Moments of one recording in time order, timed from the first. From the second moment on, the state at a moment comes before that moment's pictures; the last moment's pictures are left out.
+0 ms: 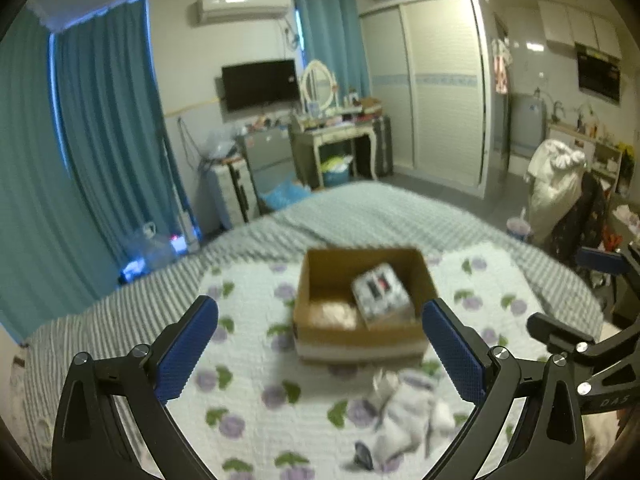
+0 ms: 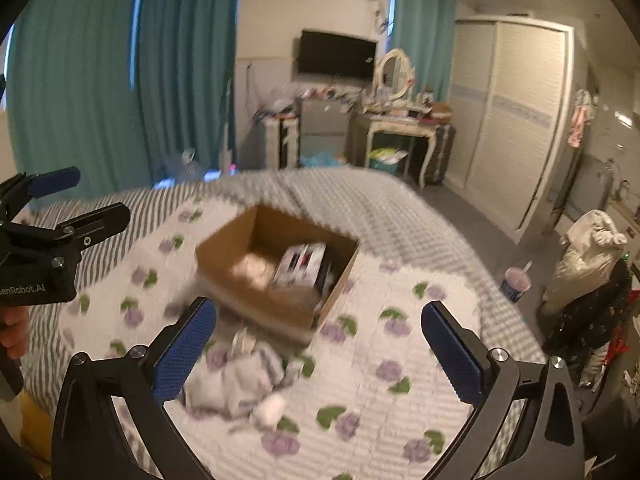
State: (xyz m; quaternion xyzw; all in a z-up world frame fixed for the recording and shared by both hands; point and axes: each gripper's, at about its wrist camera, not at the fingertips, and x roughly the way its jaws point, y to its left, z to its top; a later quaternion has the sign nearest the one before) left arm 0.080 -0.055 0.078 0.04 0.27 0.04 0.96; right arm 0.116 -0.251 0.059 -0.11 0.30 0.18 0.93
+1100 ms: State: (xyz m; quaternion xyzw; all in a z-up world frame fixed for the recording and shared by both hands) left arm 0.092 -0.109 -0.120 0.03 0.43 0.00 0.90; right arm 0.166 -0.258 -0.132 -0.12 0.48 0.29 0.82
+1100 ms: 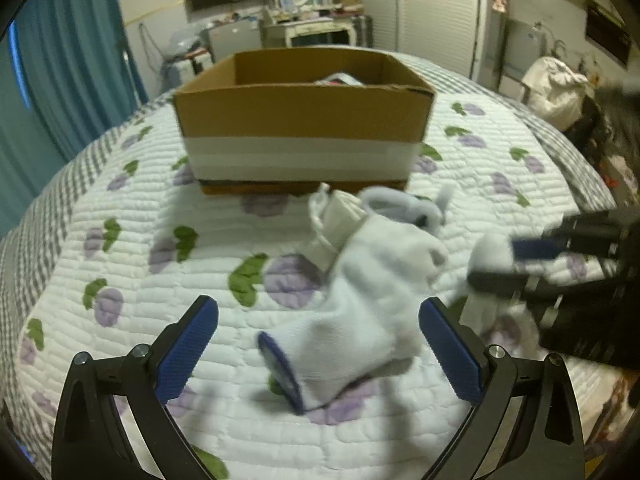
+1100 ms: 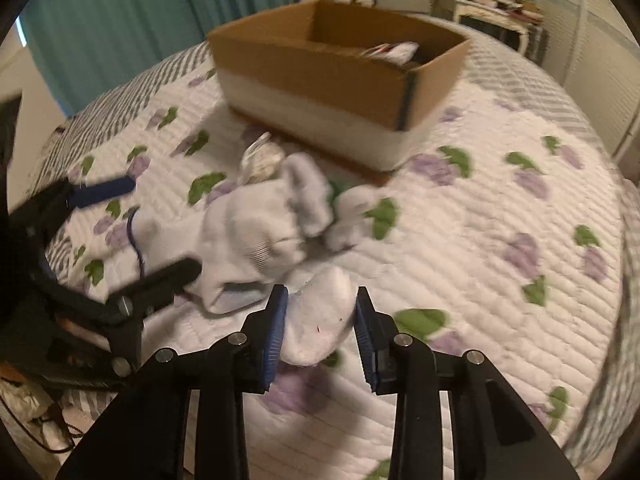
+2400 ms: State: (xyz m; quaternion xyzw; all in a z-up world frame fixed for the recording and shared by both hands) left arm 0.071 -0.103 -0.045 0.02 0.40 -0.08 0.91; right arm 0.133 -0.272 -0.008 -0.08 0.34 0.22 0.91
